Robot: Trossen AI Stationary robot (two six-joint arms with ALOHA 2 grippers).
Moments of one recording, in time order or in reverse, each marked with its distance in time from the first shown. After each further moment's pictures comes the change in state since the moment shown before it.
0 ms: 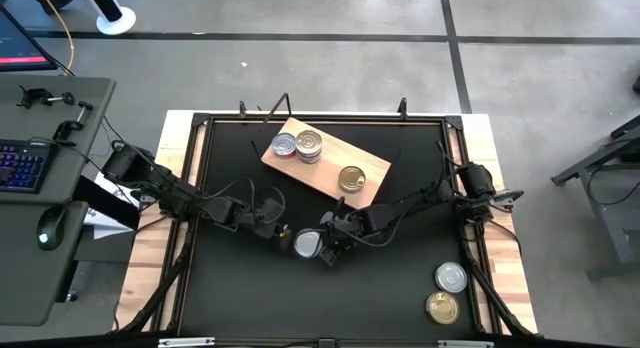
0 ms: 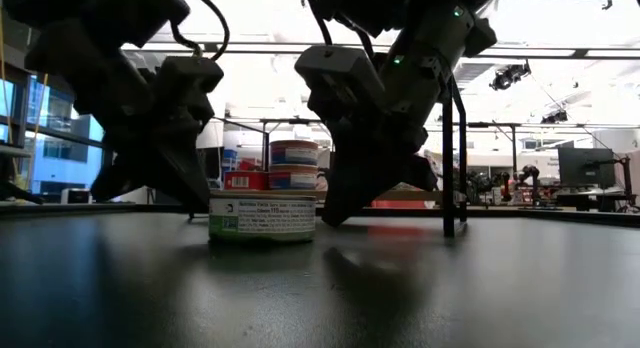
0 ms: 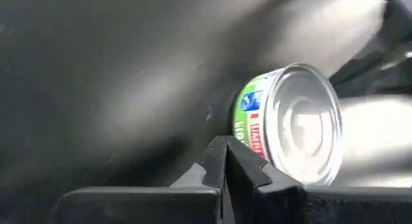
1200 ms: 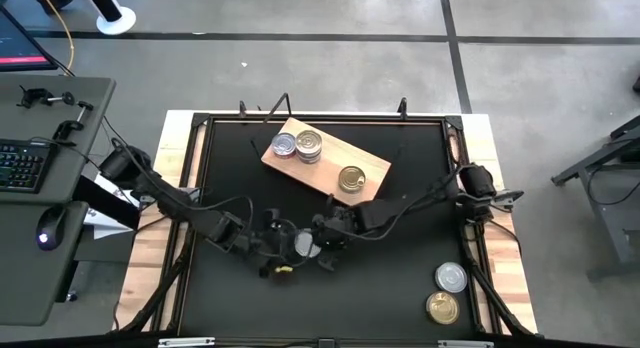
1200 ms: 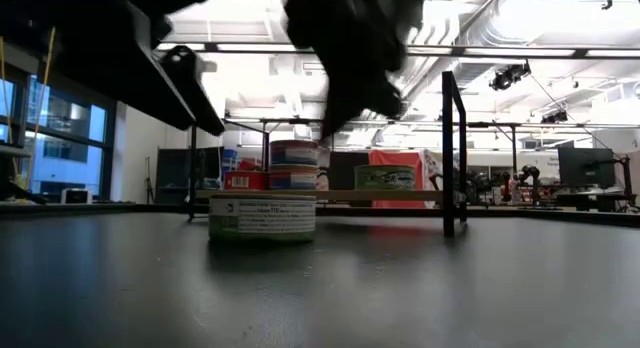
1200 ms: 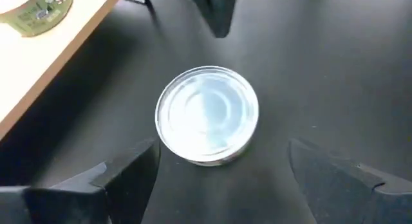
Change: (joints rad) left arm -0.201 -0.016 0.249 -0.291 -0.209 0.956; right arm 0.022 0.000 0.277 -0.357 -0.012 -0.251
